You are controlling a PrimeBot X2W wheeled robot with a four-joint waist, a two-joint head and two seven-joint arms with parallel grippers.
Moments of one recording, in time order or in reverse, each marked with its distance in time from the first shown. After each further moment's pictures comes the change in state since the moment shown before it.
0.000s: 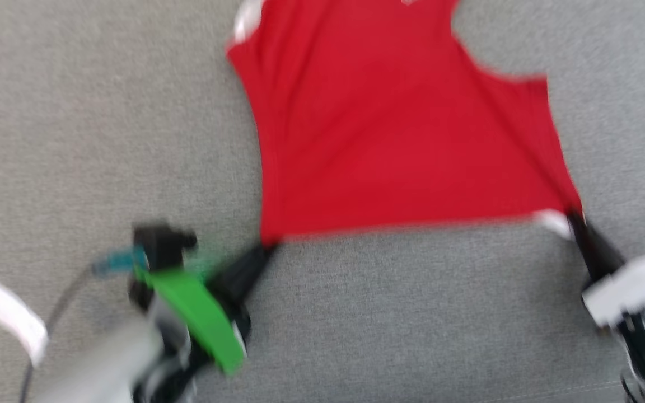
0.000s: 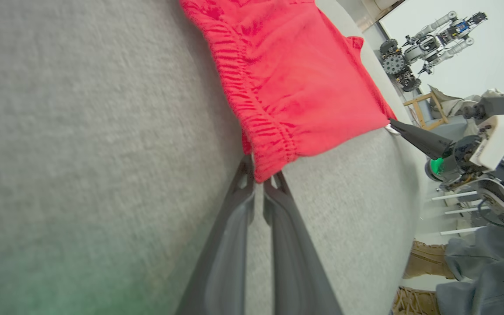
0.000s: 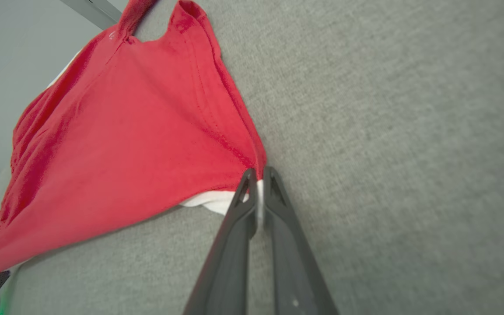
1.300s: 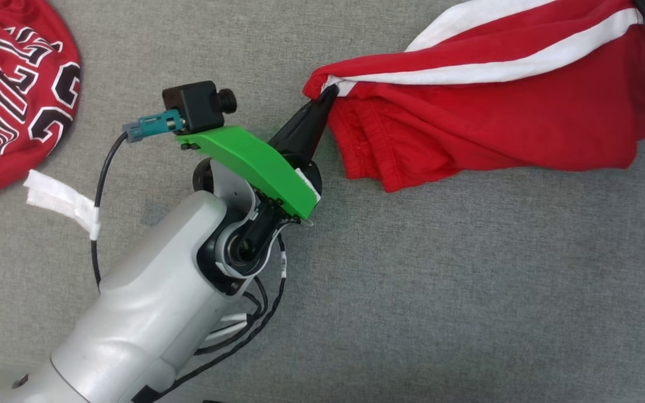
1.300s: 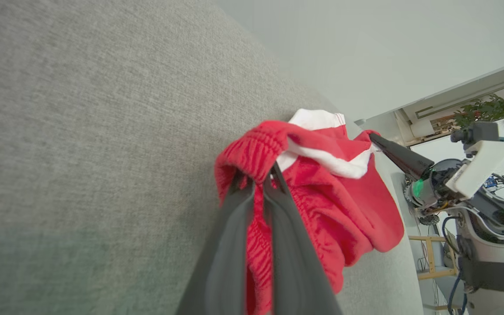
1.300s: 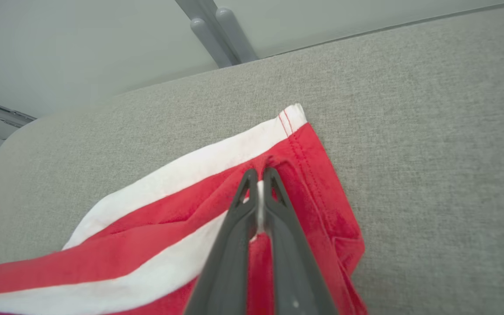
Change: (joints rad) left arm -0.236 -0.304 0.162 0.065 -0.205 0.209 0.061; right arm -0.660 -0.041 -0.118 0.092 -0.304 -0.002 0.495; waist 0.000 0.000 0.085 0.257
